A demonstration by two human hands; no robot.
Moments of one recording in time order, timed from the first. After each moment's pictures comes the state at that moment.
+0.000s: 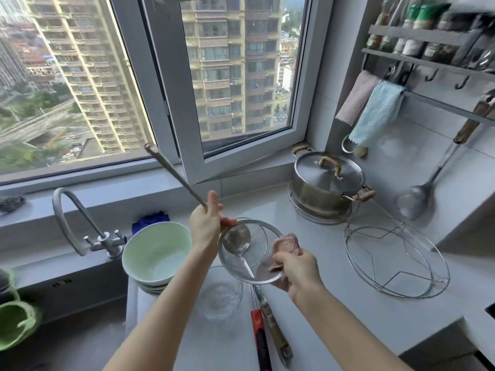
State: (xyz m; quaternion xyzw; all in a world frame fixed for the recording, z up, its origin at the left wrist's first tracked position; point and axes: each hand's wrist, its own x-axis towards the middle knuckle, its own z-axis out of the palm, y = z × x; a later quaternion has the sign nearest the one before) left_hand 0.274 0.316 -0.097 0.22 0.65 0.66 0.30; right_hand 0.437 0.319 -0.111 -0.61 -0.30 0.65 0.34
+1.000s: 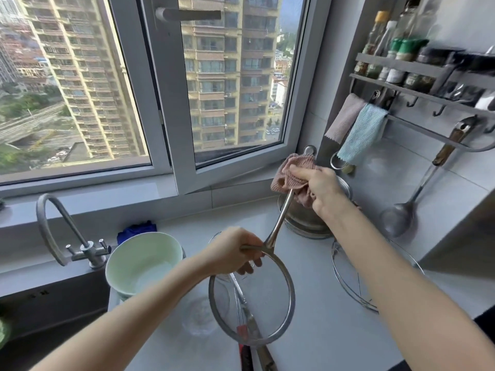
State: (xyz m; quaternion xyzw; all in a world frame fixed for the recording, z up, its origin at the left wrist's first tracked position) left_hand 0.302 0.303 -0.062 0.64 0.62 0.26 0.37; right_hand 0.447 0.431 0.013 -0.45 -0.43 0.64 0.45
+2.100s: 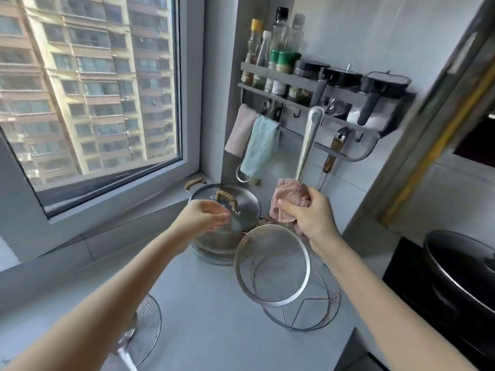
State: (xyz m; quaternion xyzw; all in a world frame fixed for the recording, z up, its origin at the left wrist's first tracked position) left_hand 0.378 0.504 -0.042 0.57 0.55 0.40 0.46; right_hand 0.598 0.494 -0.006 -0.57 -0.55 0.32 0.52
